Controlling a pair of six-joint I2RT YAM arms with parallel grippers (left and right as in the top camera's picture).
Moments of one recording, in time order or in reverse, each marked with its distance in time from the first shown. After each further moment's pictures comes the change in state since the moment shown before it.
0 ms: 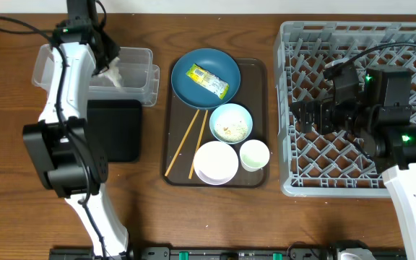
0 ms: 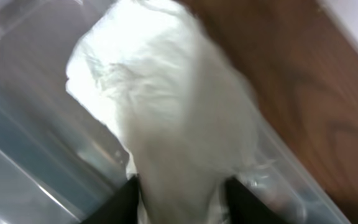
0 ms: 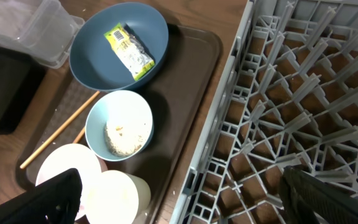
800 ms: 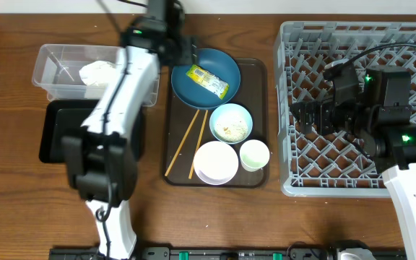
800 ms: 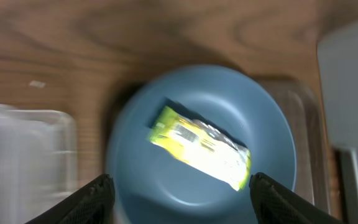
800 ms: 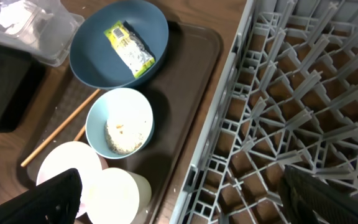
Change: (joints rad) left arm -0.364 -0.050 -0.003 0.053 0.227 0.425; right arm 0.000 0.000 0.001 -0.014 0.000 0.000
